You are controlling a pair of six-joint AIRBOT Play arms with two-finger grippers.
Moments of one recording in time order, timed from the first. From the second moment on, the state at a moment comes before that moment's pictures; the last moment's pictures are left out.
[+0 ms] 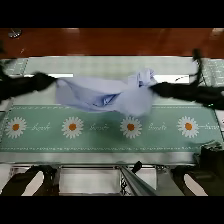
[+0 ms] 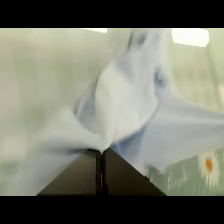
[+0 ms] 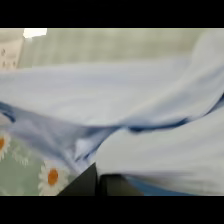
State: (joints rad) left arm 0.17 -0.81 0.98 0.62 -1.00 -1.17; right arm 0.01 -0.86 0.92 -0.59 0.97 1.16
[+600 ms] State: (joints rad) left arm 0.36 -0.52 1.76 0.70 -0.89 -1.11; right arm -0.20 -0.69 1.84 -0.99 1.22 1.49
